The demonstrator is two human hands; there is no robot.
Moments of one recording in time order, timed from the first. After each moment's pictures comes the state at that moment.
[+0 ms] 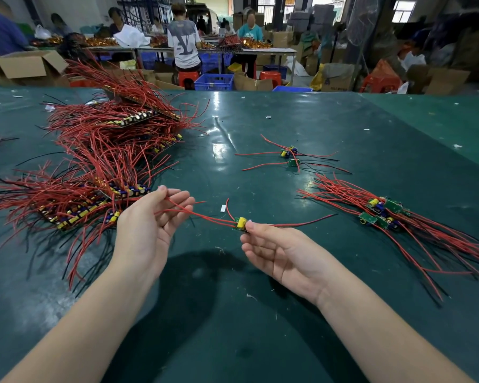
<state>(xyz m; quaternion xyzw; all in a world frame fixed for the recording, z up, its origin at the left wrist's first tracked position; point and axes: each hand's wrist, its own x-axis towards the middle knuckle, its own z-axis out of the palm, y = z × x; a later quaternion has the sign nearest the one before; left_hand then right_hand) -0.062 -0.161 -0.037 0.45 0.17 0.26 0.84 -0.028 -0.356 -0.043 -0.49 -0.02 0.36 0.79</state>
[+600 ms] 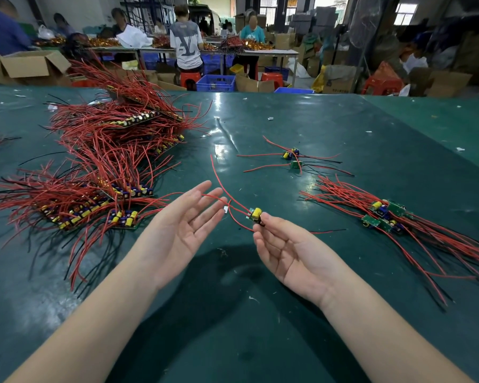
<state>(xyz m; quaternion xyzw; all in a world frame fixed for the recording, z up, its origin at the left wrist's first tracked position) -0.062 -0.171 -0.037 0.38 0.08 0.06 0.92 -0.025 -0.355 -0.040 -0.41 0.06 0.35 0.84</state>
